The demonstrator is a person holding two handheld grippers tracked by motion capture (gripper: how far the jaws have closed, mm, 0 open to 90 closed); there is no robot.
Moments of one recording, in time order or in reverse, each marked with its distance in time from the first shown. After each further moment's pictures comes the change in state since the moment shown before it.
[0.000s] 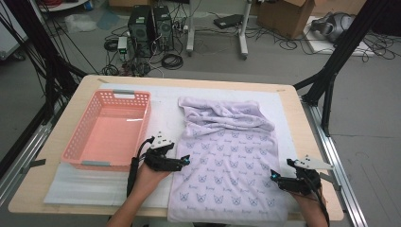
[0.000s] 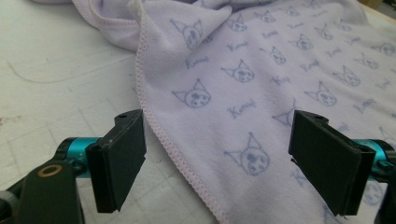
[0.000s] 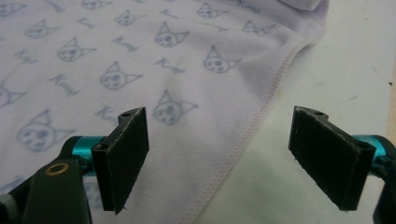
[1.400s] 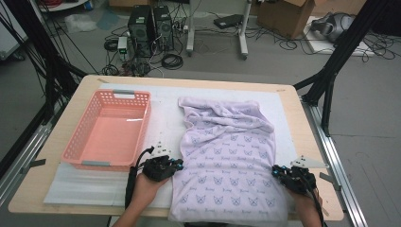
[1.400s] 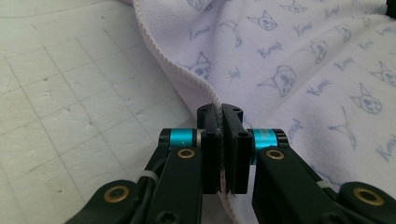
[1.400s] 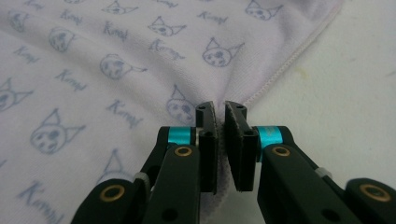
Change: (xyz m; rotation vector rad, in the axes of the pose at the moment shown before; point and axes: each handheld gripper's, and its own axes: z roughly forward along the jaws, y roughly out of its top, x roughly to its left) left arm -0.015 -0.022 -0.015 0.071 -0.033 -0.031; right arm 0.008 -0.004 0.007 0.054 0.033 0.070
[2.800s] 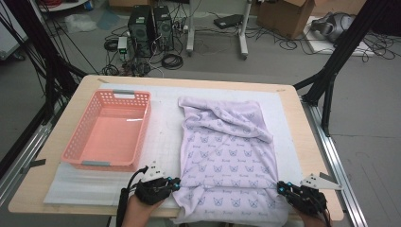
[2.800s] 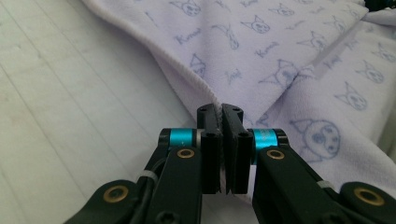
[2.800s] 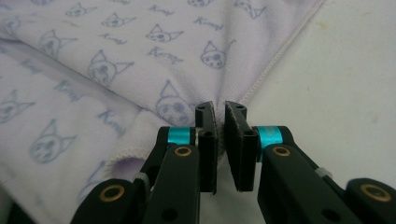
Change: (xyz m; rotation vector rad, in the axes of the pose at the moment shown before) left arm -0.036 -0.040 -0.039 -0.013 -0.059 0.017; right arm 0.018 -0.035 -0.040 -0.025 0.055 0.022
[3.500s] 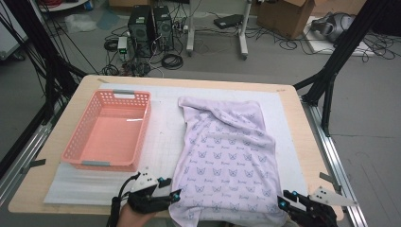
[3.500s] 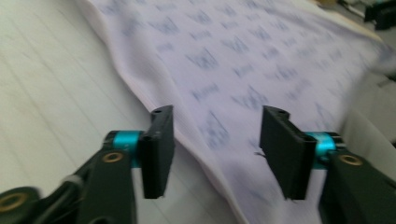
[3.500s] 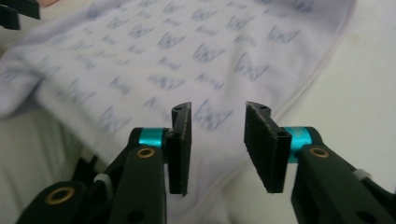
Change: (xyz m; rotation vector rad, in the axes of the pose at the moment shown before) left arm -0.002 0.007 -0.018 -0.091 0.003 -0.011; right arm 0.024 -0.002 -0.034 -0.058 0.072 0.003
